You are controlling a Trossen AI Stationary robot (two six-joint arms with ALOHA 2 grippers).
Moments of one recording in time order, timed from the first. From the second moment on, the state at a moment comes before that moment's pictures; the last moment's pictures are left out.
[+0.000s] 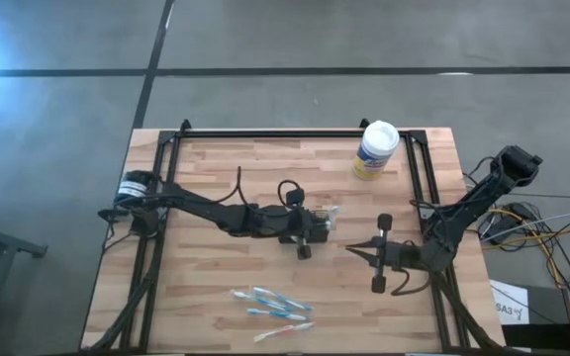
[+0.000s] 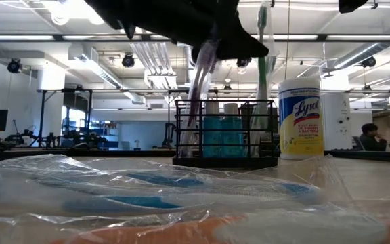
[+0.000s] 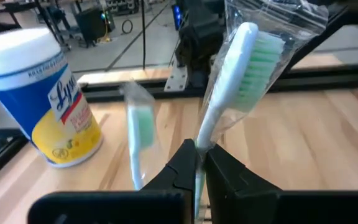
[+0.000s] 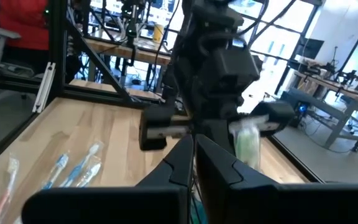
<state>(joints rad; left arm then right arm) -0.14 1.82 1.14 0.47 -0.29 0.05 0.76 1.14 0.50 0.56 0.92 -0.12</state>
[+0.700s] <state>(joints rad) -0.13 1.81 1.14 0.43 -0.27 0.04 0.76 1.14 0.50 0.56 0.92 -0.12</state>
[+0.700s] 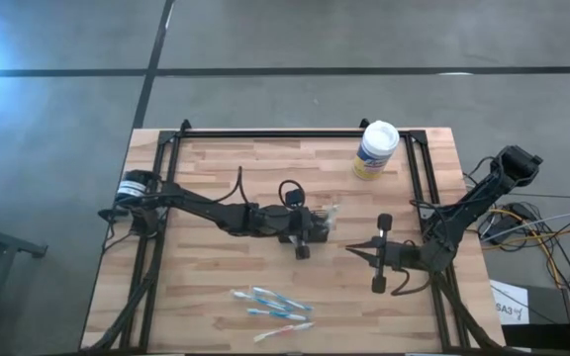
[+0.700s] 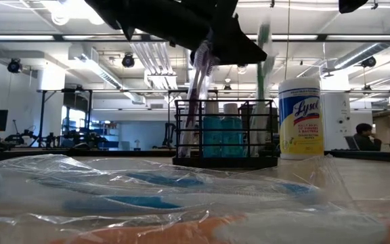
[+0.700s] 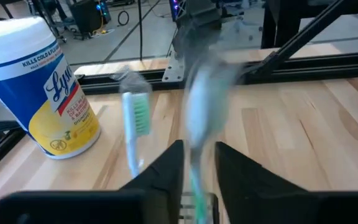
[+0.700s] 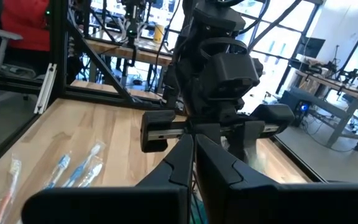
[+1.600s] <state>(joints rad) -0.29 1.01 1.04 -0.29 -0.30 -0.05 0.75 1.14 0.49 0.56 0.87 -0.10</state>
